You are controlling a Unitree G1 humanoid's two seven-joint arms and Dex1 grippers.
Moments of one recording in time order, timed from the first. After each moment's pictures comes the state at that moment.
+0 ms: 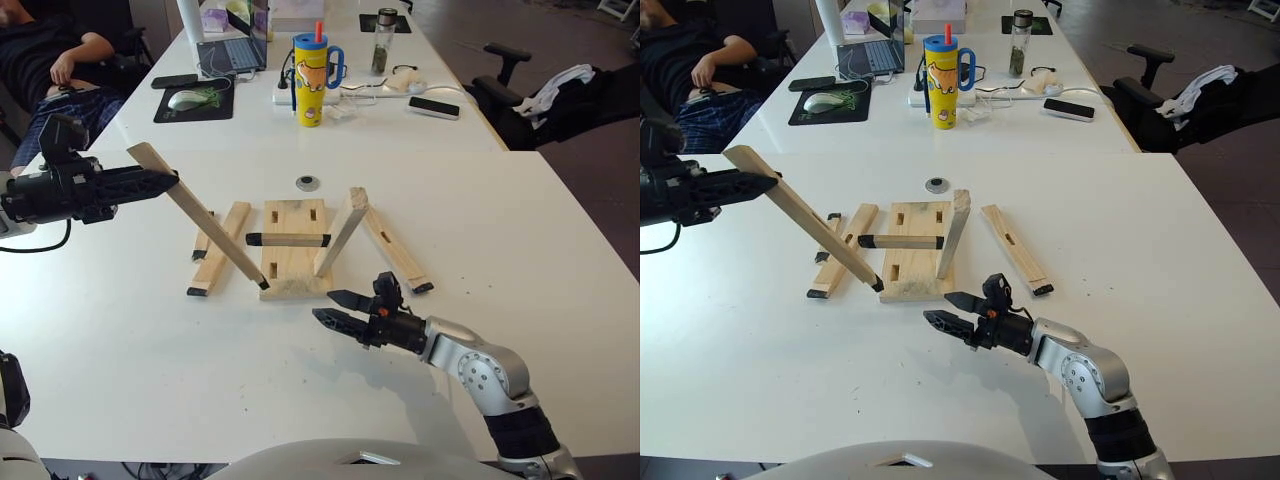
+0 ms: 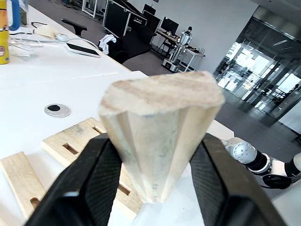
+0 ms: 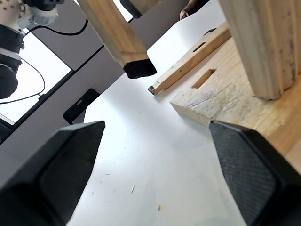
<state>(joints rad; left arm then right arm) -0.65 1.04 0.13 0.37 -0.79 0.93 -1.38 -0.03 -0.33 0.18 -0.18 0.75 0.69 0.74</state>
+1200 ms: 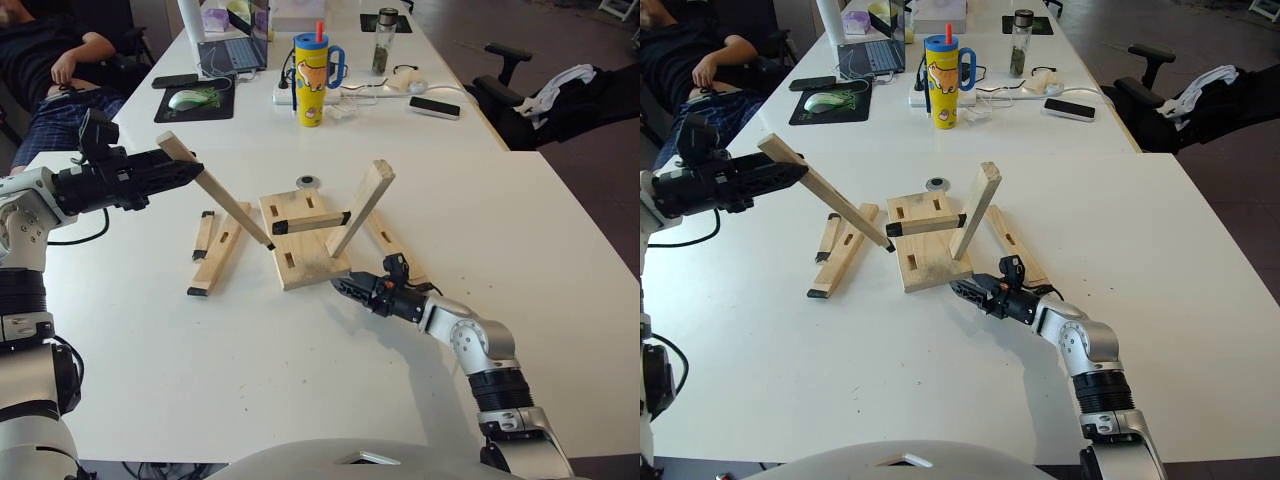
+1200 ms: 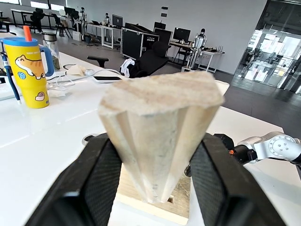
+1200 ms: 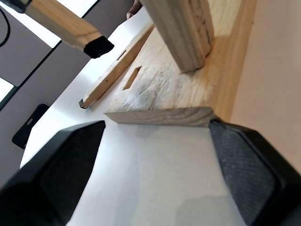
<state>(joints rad) -0.63 0.83 0.20 0.34 -0.63 0.64 -1.27 -0.18 -0.26 0.03 0.11 0.60 0.69 0.69</state>
